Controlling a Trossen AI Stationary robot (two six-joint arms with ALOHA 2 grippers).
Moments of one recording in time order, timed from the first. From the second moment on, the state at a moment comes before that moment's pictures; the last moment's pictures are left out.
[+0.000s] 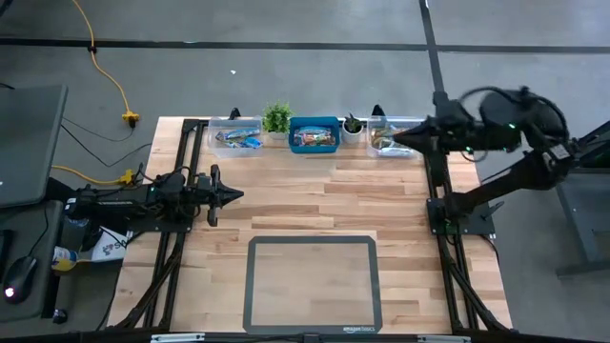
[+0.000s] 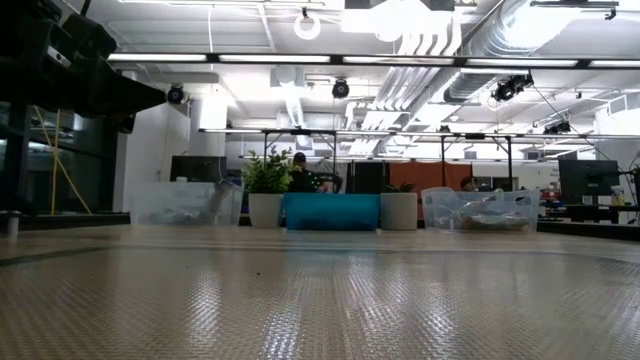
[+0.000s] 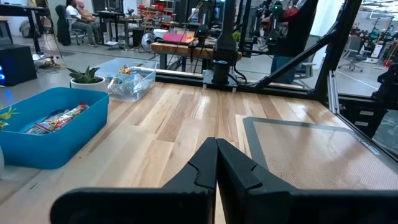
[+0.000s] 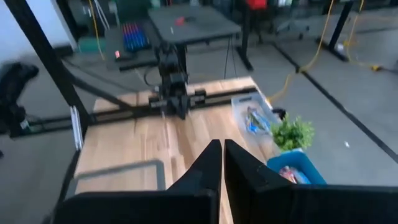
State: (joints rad) left arm 0.05 0.05 0.02 0.00 -0.04 -0.08; right arm 0.07 1.21 1.97 -1.12 0.22 0.16
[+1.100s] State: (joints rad) left arm 0.05 0.05 0.02 0.00 -0.04 -0.08; right arm 0.15 0.02 0.24 0.13 0.37 0.12
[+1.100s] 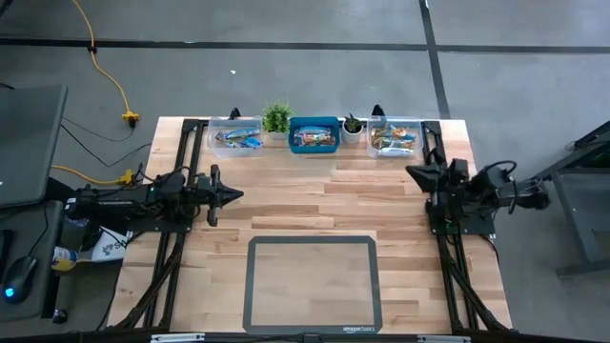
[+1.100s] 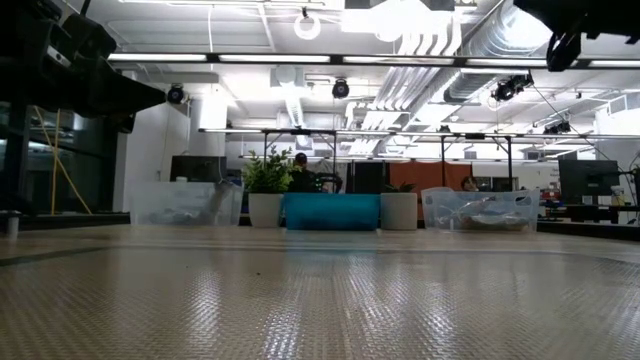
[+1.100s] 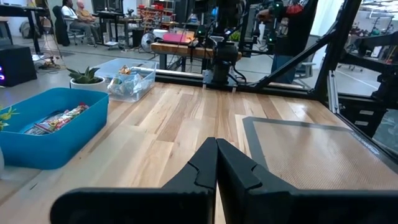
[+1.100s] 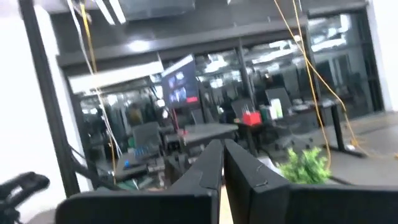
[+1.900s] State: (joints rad) left arm 0.05 0.05 0.02 0.00 -0.04 -0.08; right arm 0.07 0.02 0.01 0.25 0.16 0.18
